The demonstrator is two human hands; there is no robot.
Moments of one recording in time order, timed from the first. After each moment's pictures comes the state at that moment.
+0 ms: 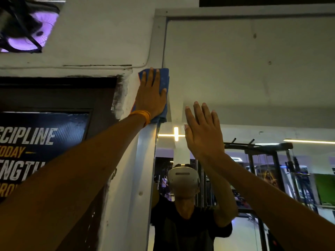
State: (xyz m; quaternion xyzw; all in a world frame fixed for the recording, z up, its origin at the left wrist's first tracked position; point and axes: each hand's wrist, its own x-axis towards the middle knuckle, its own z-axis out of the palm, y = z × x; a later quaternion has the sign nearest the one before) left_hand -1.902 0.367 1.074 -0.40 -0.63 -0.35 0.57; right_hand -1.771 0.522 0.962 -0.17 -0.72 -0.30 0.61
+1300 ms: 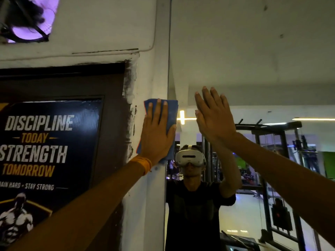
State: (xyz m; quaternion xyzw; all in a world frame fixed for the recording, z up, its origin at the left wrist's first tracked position) left_hand -1.915 0.370 0.894 -0.48 -0.56 -0.37 0.57; right_hand -1.756 0.517 0.952 -0.17 -0.74 -0.31 0.57
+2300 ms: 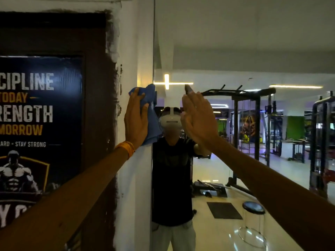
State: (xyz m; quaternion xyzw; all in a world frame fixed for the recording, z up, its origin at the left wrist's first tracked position) left_hand -1.886 0.342 0.810 -0.49 -0.47 -0.65 0.35; right_hand -1.722 0.492 0.822 -0.12 -0.82 -0.15 0.54
